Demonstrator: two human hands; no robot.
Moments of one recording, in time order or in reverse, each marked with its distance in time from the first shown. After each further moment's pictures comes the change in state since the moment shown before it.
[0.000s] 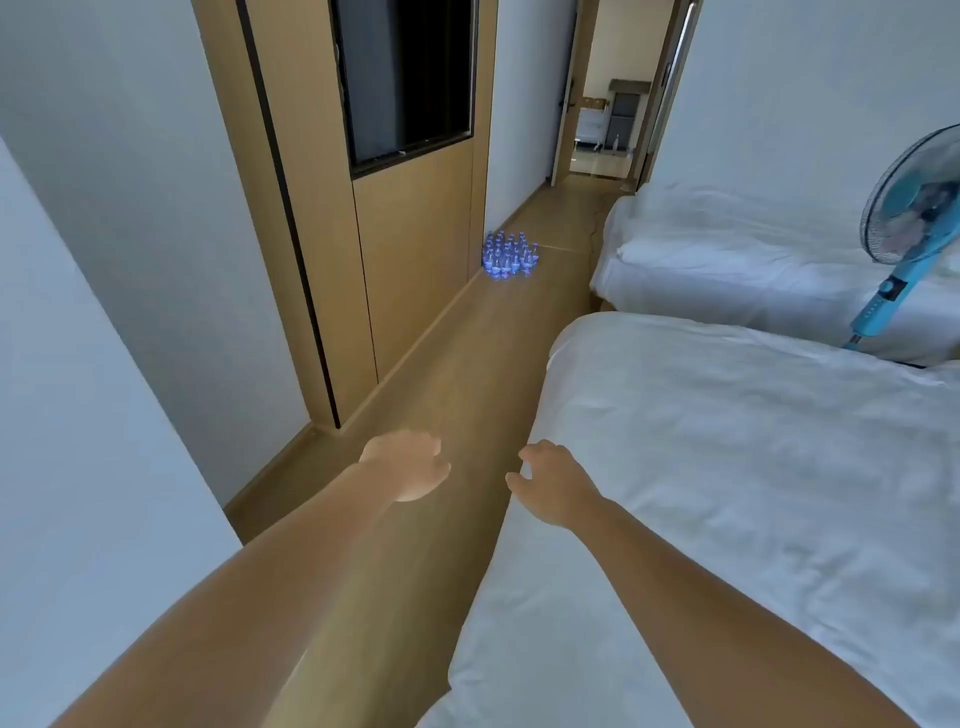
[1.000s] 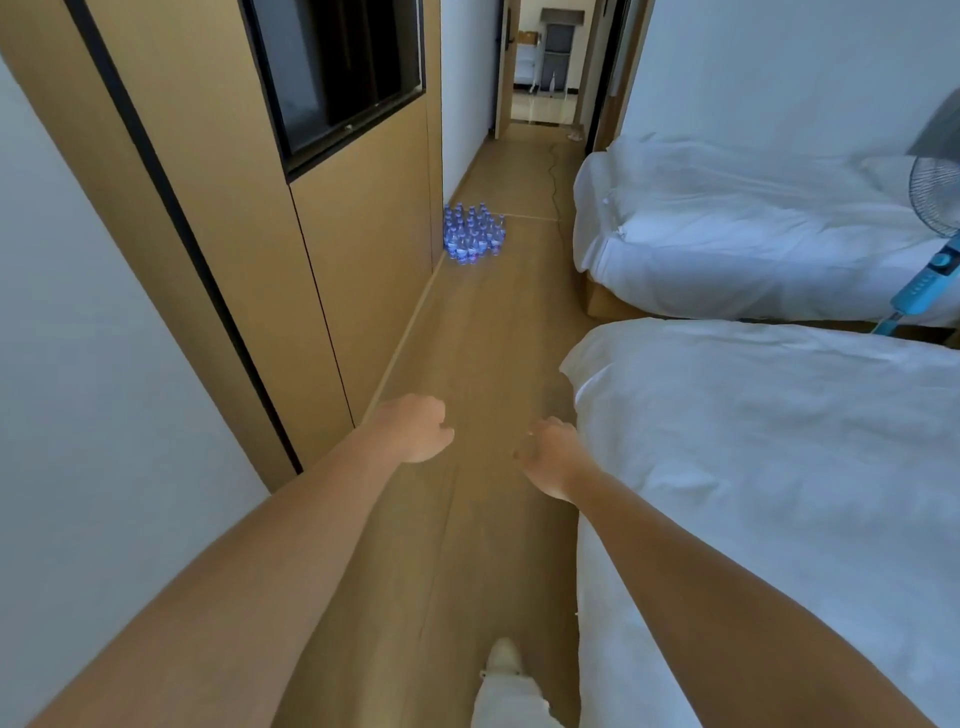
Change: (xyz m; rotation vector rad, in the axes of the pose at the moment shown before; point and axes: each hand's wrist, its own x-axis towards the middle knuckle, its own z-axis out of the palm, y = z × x) left_hand 0.418 -0.191 -0.126 0.019 -0.072 0.155; right_hand 0.452 -0.068 0.000 0.077 0.015 0.270
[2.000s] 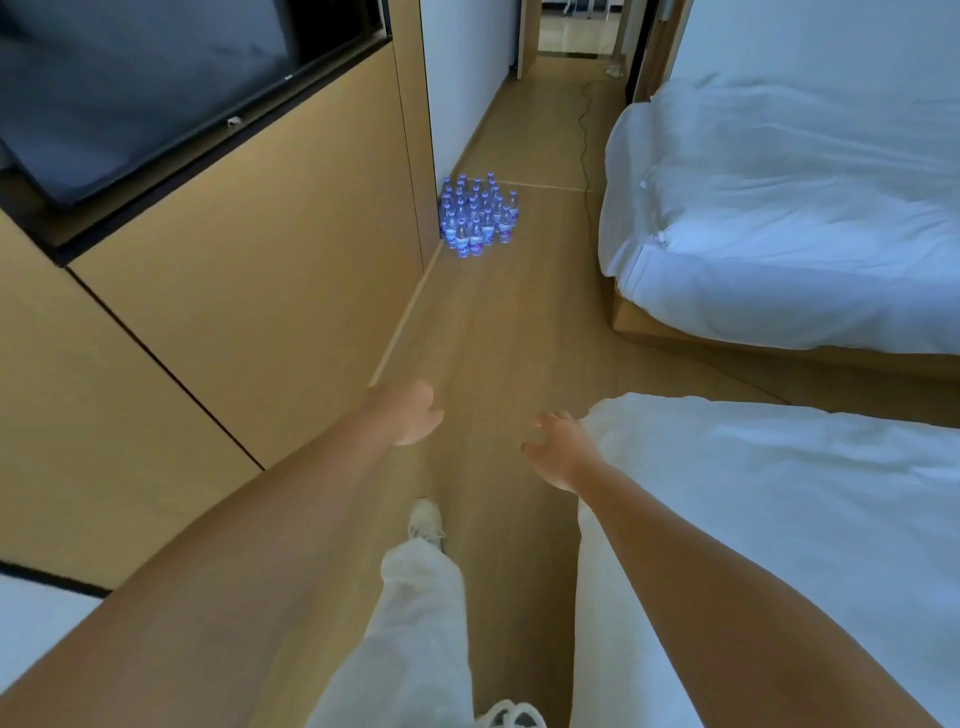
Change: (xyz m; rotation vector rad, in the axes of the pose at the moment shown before) left_hand 0.496 0.053 -0.111 0.075 -0.036 -0.110; right_hand 0.477 0.128 -0.130 0.085 -0.077 0.009
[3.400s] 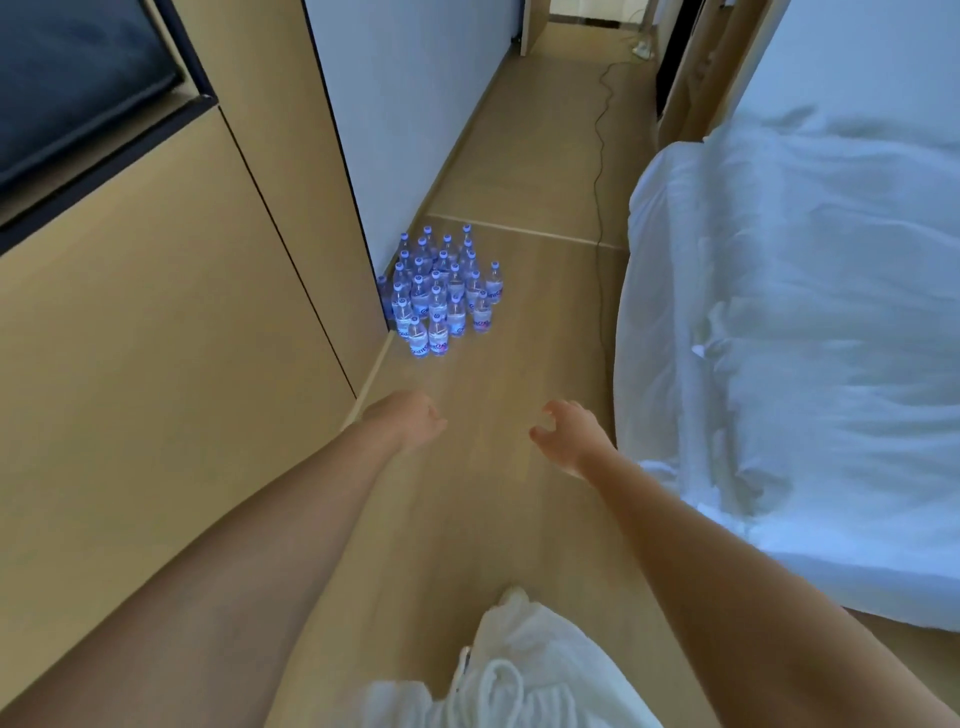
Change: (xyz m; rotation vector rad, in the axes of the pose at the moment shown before) left_hand 0.926 0.056 -0.250 -0.298 -0.187 -0.124; right_hand 0.909 0.048 -0.343 0.012 -0.111 0.079
